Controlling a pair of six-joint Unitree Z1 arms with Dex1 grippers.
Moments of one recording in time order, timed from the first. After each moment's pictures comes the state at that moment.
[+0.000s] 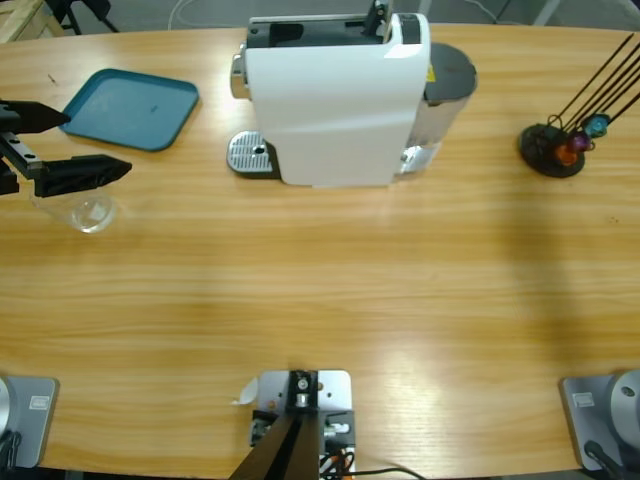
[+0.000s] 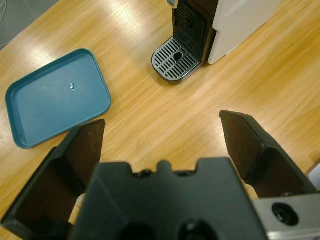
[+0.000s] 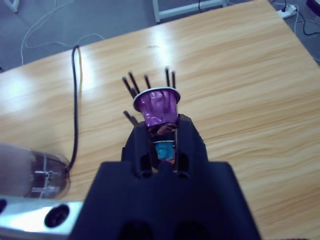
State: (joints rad) arm 0 -0.90 1.20 -0.83 0.37 0.18 -0.02; arm 1 0.08 1.18 -0.68 0.03 -0.21 0.27
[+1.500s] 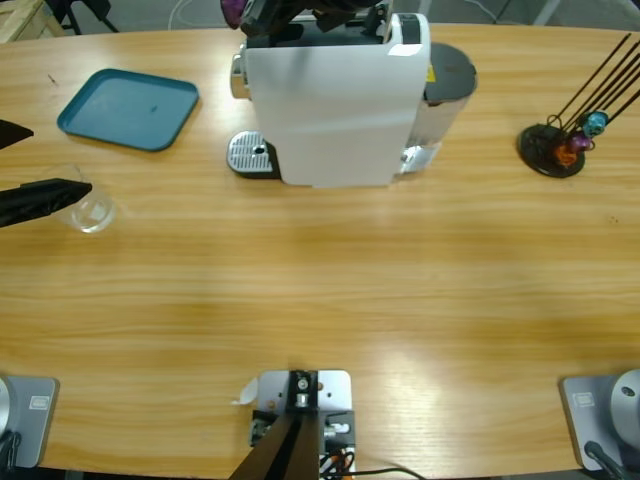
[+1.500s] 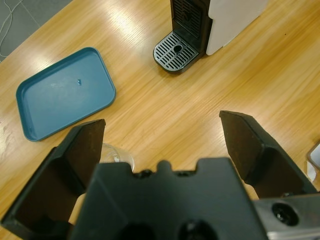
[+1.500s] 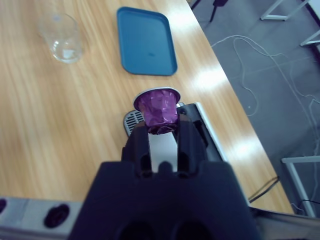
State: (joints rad) arm 0 -0.89 1.05 -0.77 0.41 0.17 0.02; arm 1 0.91 1.74 -1.47 0.29 -0.04 -0.41
